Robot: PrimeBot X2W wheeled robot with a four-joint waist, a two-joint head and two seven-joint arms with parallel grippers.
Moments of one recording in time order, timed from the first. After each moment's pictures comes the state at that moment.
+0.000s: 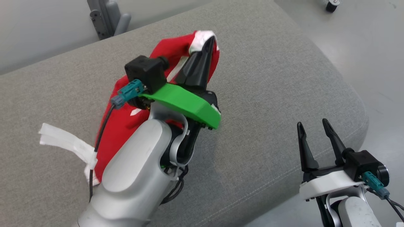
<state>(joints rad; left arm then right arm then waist) -0.67 0.05 -0.64 0.16 -0.75 0.14 -0.08 -0.08 -0.05 0.04 0.12 0.11 0.13 -0.26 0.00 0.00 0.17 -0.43</state>
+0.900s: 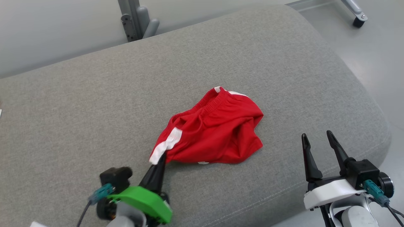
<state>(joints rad) -0.29 0.22 -0.70 0.28 -0.92 0.12 -0.26 -0.04 -0.05 0.01 0.14 0.09 0.13 -0.26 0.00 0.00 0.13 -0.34</state>
